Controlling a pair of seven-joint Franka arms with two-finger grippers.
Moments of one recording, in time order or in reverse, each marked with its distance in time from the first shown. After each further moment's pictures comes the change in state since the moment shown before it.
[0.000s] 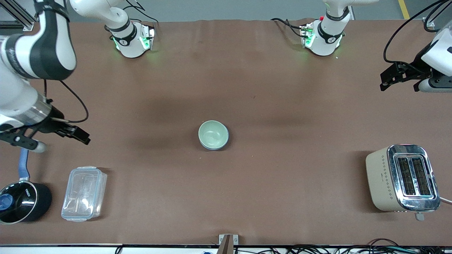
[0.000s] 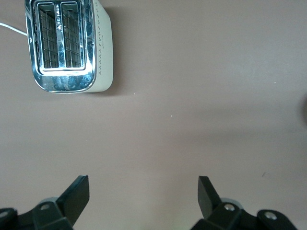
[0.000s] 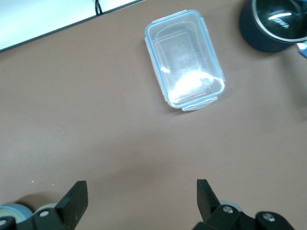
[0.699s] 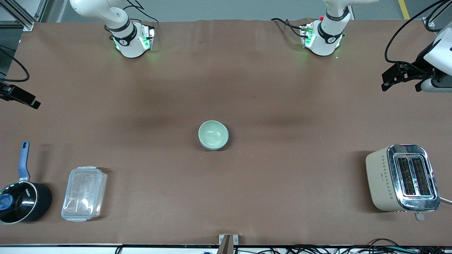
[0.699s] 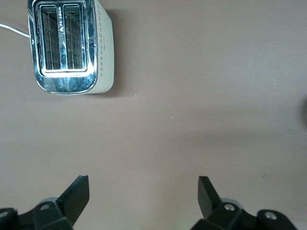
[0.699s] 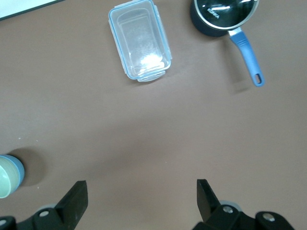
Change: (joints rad) left arm 0.002 0.002 0.001 0.007 0.000 0.001 0.001; right arm -0.017 -0.094 -0.088 0.235 -0.084 -0.426 -0.109
